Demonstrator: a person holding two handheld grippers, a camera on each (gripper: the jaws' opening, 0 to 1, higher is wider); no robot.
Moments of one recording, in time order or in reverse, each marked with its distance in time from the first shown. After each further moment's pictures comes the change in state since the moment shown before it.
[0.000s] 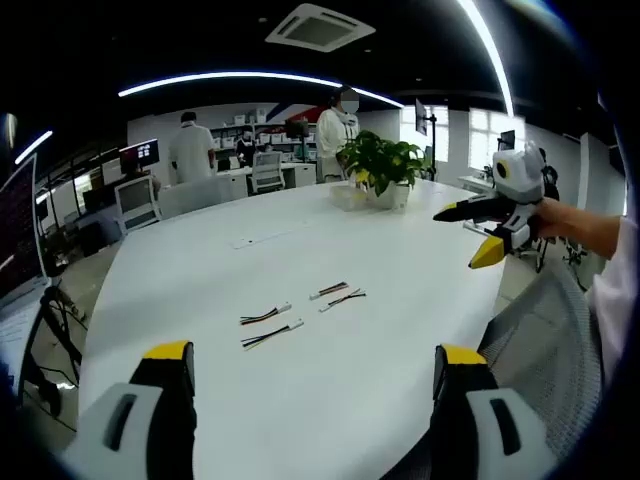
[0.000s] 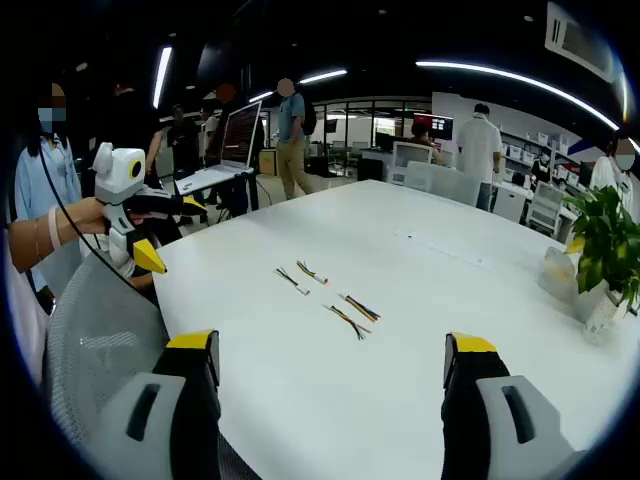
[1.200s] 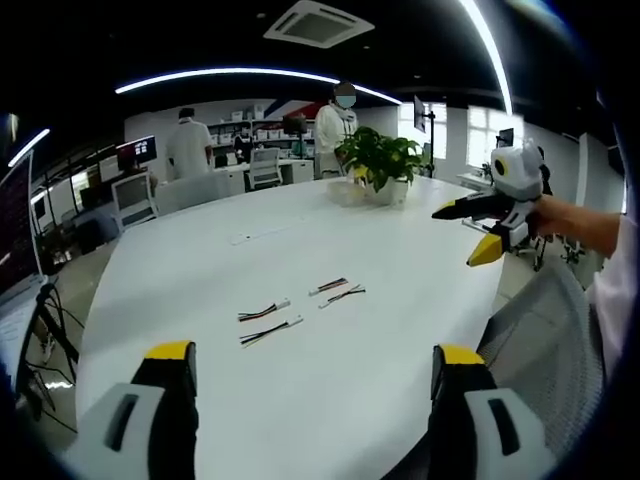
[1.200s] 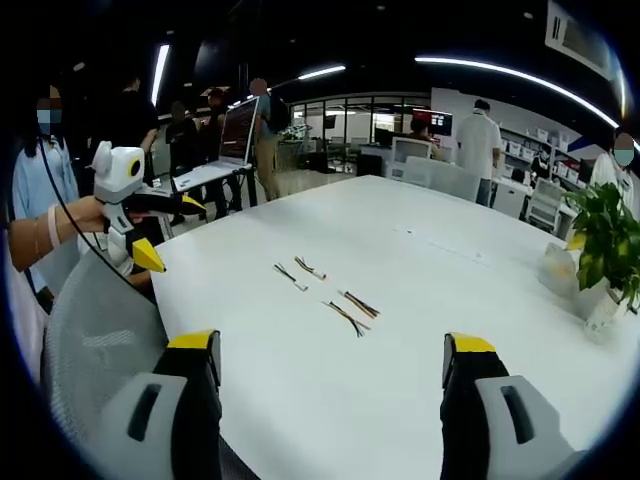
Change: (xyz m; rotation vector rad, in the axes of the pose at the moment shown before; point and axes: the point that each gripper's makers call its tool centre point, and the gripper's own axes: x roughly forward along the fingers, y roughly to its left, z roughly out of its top) left arm 0.004 0.003 -0.004 -0.006 0.011 -0.011; right arm 0.005 -0.002 -0.003 0.003 0.020 0.001
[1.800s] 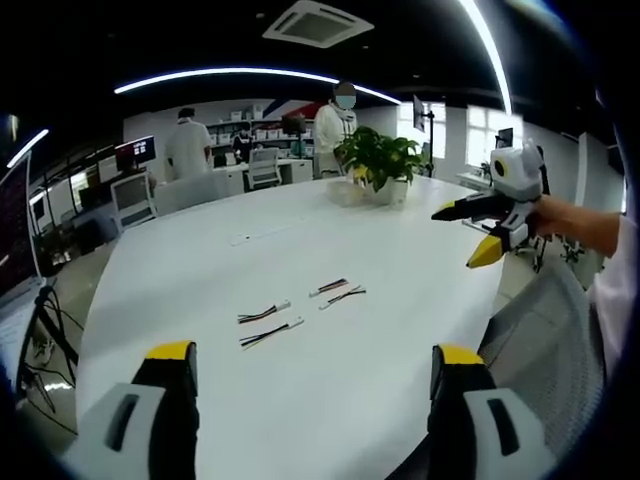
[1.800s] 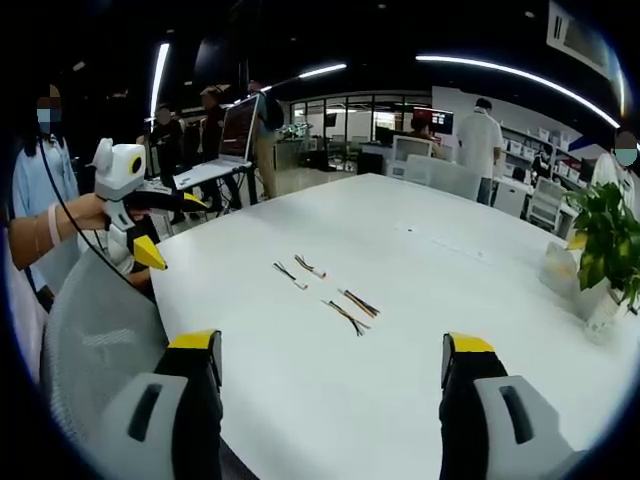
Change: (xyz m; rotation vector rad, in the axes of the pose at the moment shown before) left arm 0.005 0.001 0.001 0.008 0.006 -0.005; right arm 0.001 -0.001 -0.001 0.000 0.007 0.001
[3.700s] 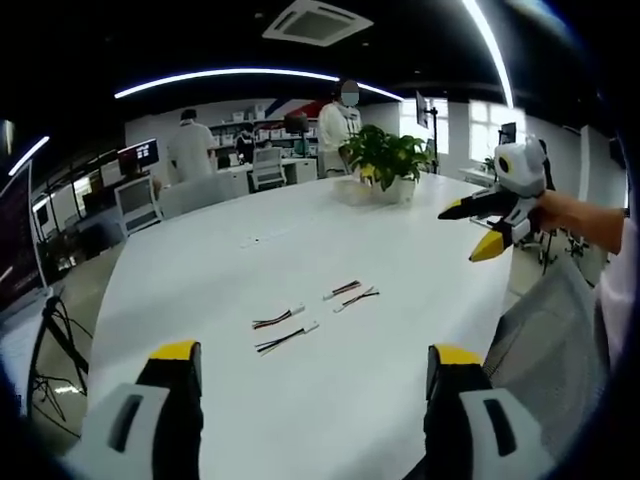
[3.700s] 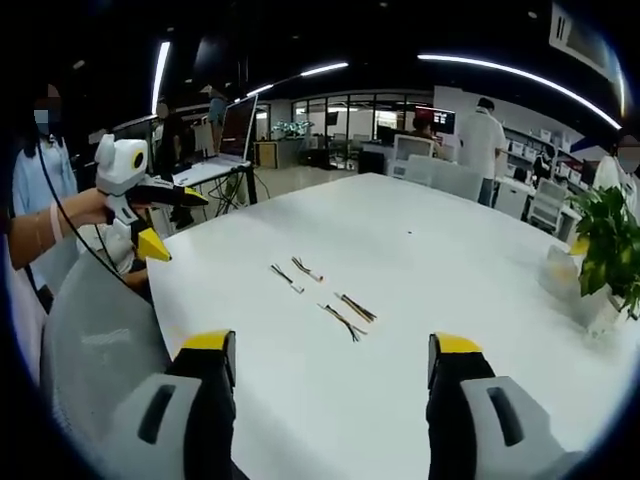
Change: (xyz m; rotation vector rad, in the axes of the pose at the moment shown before) left arm 0.002 0.015 0.009 0.024 0.007 0.023; right arm 0.007 -0.006 0.006 -0.014 0.012 0.006
